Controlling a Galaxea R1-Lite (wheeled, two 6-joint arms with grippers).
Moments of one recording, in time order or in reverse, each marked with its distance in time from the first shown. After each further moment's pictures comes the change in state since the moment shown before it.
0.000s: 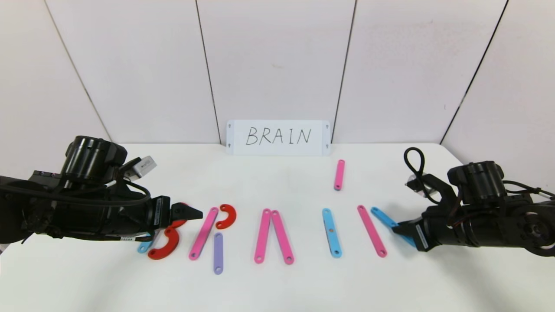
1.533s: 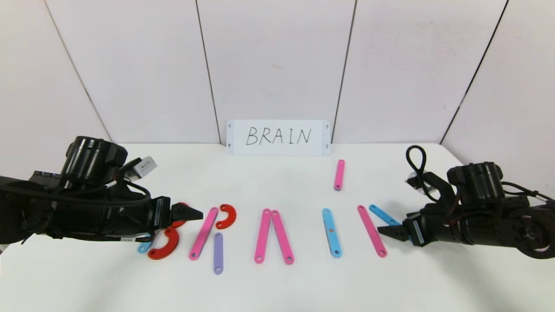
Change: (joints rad) left arm -0.004 0.000 0.002 0.001 0.000 0.000; right arm -0.009 0.028 0.014 -0.098 0.000 0.046
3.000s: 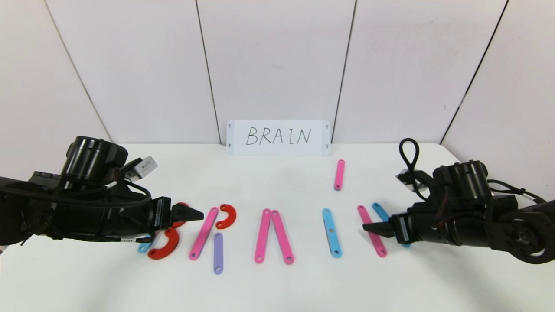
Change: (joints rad) left arm -0.005 -0.005 0.003 -0.003 0.001 0.000; right arm 0.104 -0.016 -0.011 0.001 -0.015 0.193
